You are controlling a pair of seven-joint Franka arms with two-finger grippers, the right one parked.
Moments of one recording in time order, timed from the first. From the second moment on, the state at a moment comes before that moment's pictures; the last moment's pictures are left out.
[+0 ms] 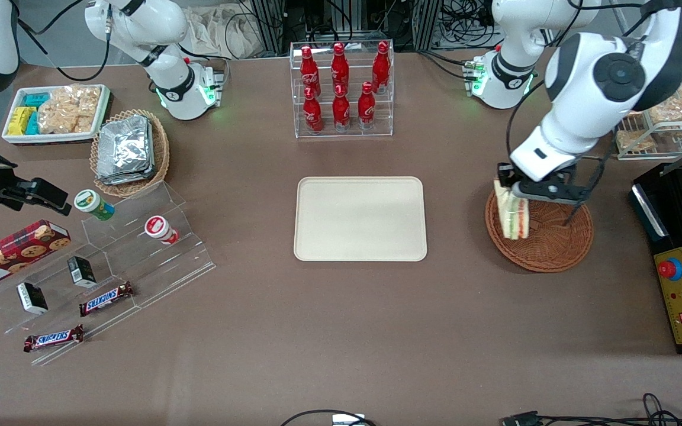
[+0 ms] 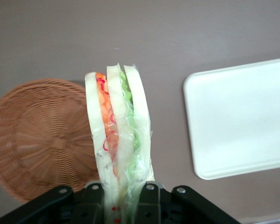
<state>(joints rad) -0.16 -0.11 -0.16 -2.14 -0.07 2.06 -0.09</state>
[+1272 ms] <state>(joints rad) -0.50 0.26 -0.16 -2.09 -0.08 2.34 -0.37</state>
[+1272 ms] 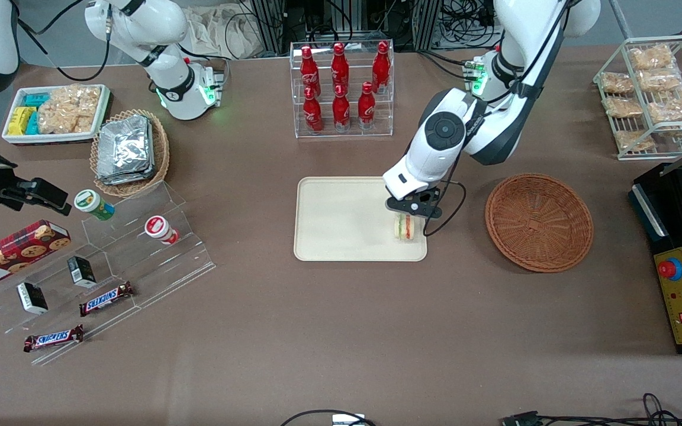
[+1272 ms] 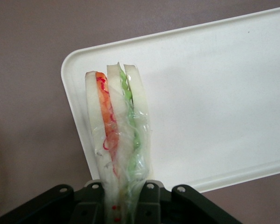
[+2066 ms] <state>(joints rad) -0.56 0.40 -0.15 -2.09 0.01 2.42 -0.45</state>
